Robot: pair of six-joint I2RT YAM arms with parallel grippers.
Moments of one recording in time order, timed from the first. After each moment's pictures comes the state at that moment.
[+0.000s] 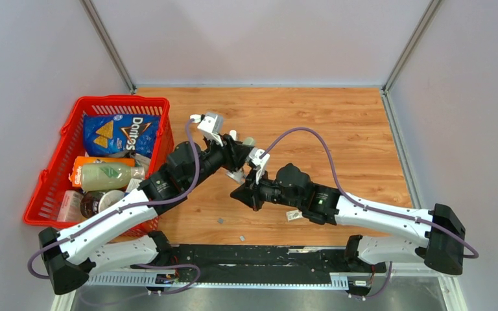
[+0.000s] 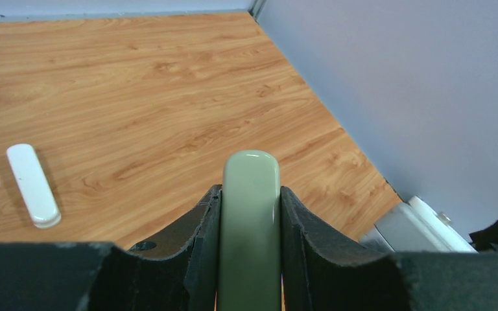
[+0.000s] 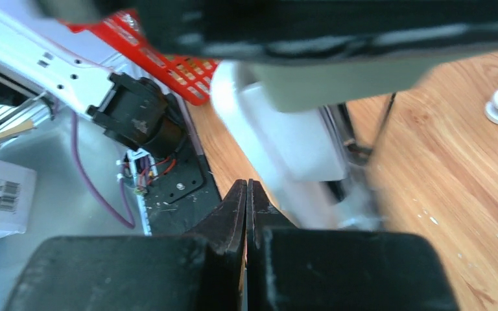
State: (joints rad) left arm -0.92 0.96 0.90 -0.01 -0.16 -0.46; right arm 1.15 1.16 0.81 0.13 -0.12 0.35
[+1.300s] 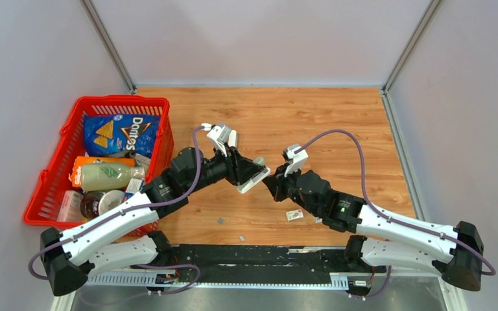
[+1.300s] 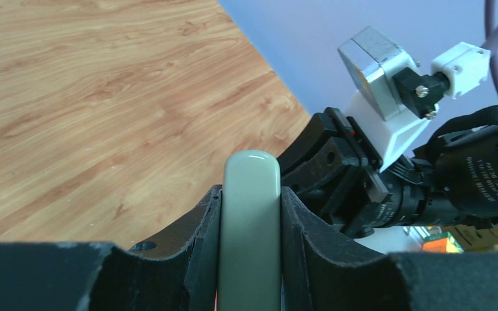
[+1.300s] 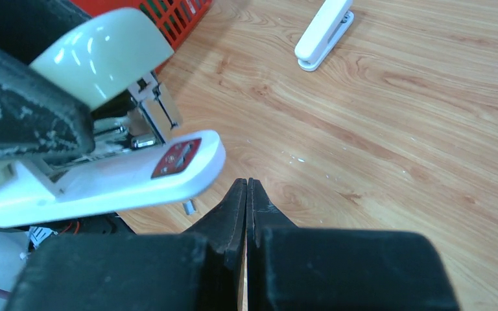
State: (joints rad) left arm -0.92 0.94 0.83 0.00 0.09 -0.59; right arm 1.12 0.93 0.68 -0.04 0.35 0.47
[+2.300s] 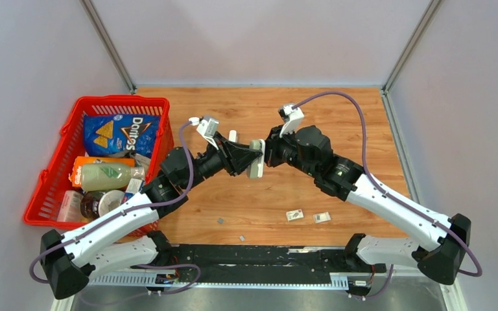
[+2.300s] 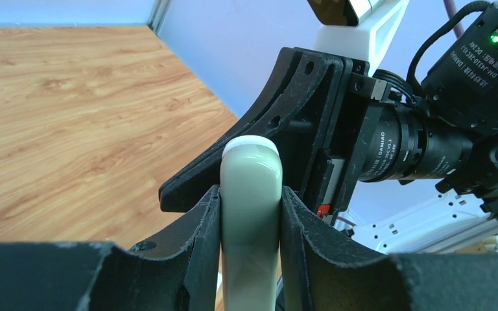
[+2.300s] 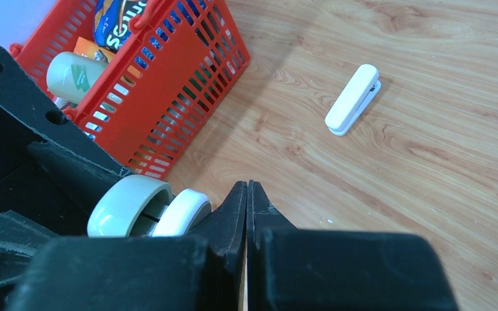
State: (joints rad) left arm -0.87 0.95 0.77 0.29 0.11 -0.61; right arm 0.91 1.16 1.09 -0.17 0.06 0.50
